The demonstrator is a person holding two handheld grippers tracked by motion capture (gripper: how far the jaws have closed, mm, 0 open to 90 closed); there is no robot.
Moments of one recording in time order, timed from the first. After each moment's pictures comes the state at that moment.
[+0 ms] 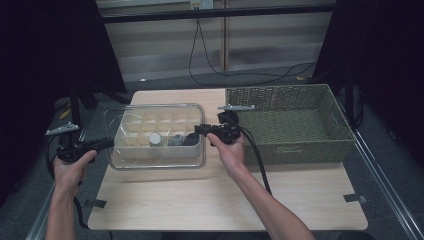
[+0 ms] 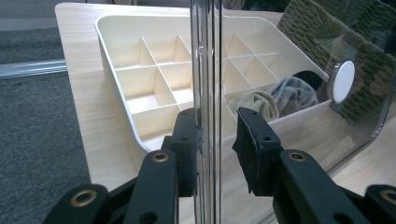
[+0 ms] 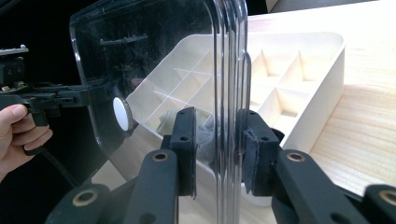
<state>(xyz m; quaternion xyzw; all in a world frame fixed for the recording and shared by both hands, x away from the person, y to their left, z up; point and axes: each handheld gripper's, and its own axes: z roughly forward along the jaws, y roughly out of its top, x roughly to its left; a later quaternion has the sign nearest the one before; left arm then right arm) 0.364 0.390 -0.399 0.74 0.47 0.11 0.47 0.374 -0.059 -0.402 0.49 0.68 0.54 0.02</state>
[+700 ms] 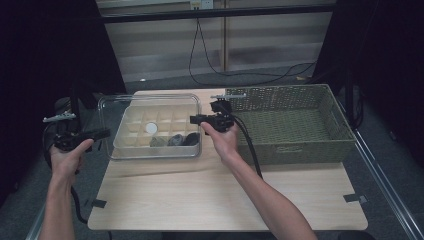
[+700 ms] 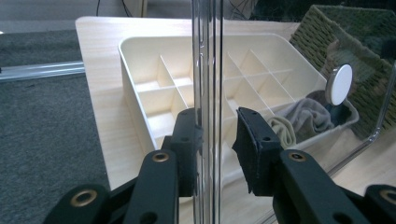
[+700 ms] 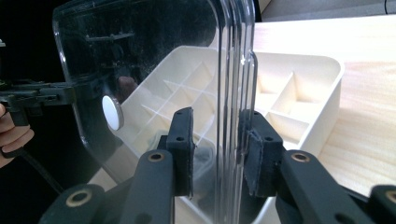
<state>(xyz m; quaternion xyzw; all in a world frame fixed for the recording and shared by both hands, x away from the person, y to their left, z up) 0.388 0.397 -0.382 0.73 0.48 0.11 0.47 0.407 -0.046 -0.392 0.49 0.69 0.53 0.03</state>
